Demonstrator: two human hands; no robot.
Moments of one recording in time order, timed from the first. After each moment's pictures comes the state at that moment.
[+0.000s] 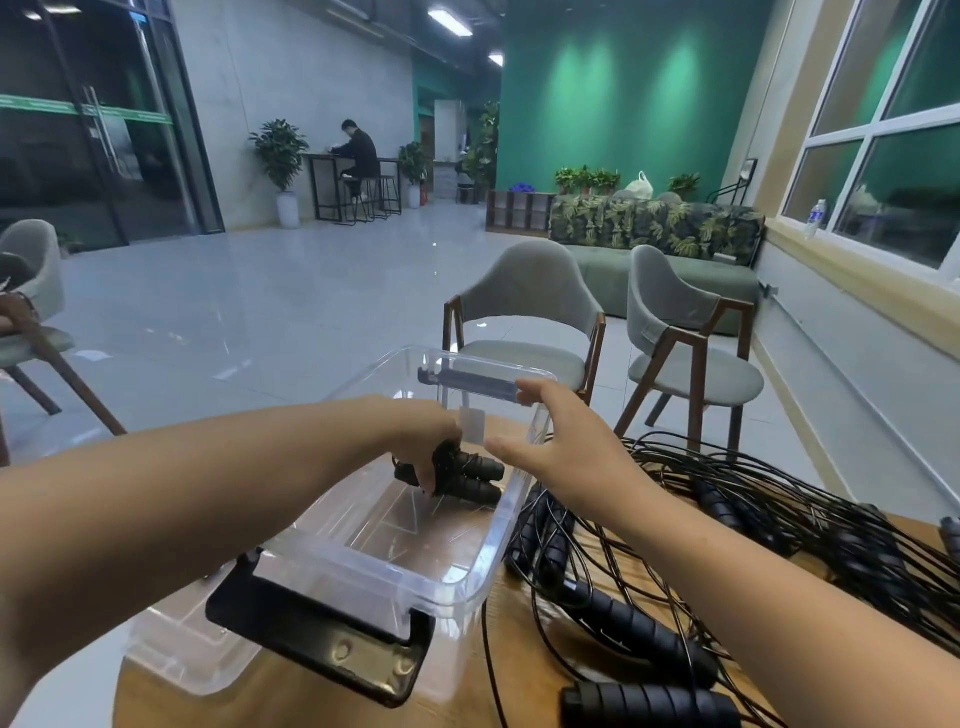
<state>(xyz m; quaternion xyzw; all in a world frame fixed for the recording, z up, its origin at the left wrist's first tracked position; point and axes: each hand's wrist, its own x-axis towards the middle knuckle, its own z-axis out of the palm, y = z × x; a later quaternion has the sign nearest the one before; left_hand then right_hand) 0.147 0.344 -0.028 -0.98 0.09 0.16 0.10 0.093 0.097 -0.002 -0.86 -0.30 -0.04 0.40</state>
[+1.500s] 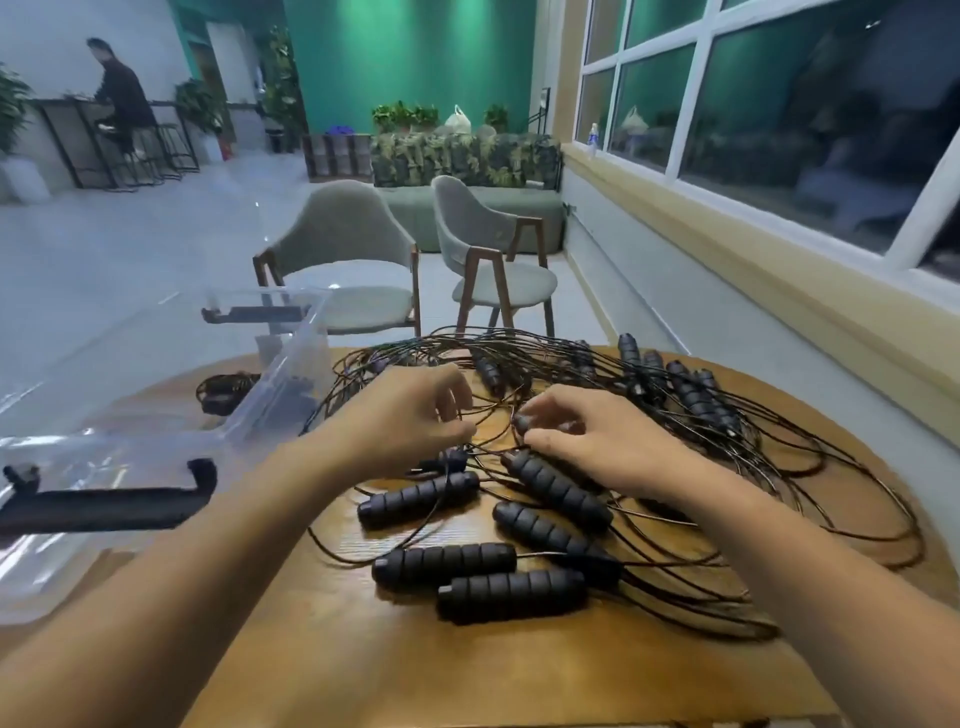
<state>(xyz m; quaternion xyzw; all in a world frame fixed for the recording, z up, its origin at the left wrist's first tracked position) -0.050 0.085 0.003 -0.95 0.23 -0.04 -0.22 -0.065 -0.171 -0.021 -0.93 -0.16 0.00 0.33</state>
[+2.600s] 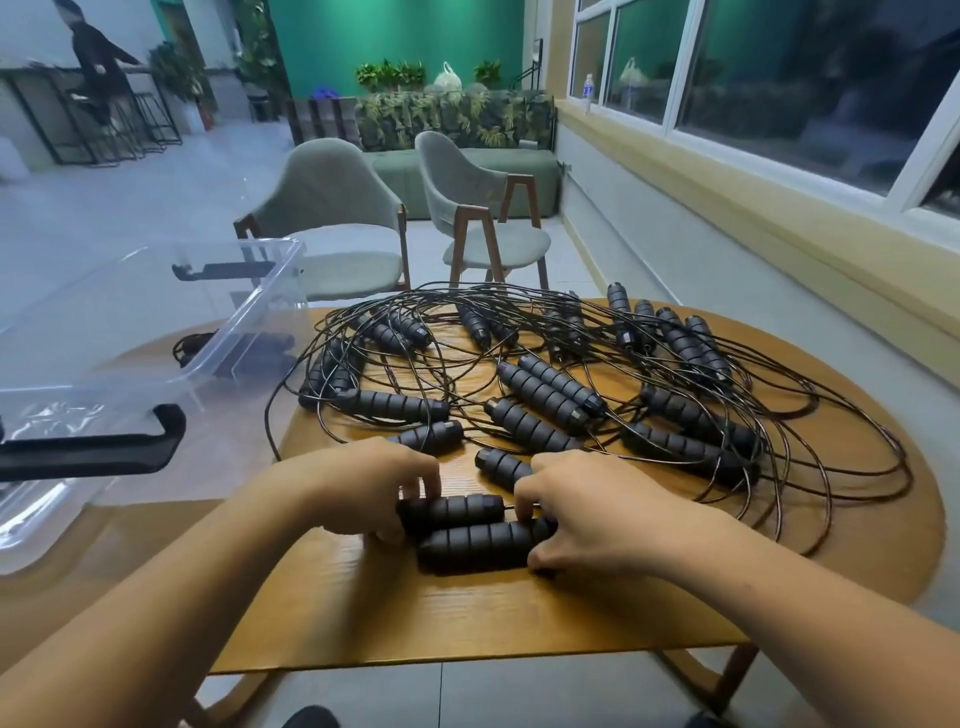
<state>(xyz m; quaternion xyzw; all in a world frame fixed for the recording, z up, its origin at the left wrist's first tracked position) -0.083 0.097 -0.070 -0.94 0.25 0.23 -0.02 -0.135 -0.165 -0.074 -0.96 -0.27 0.10 0.04</state>
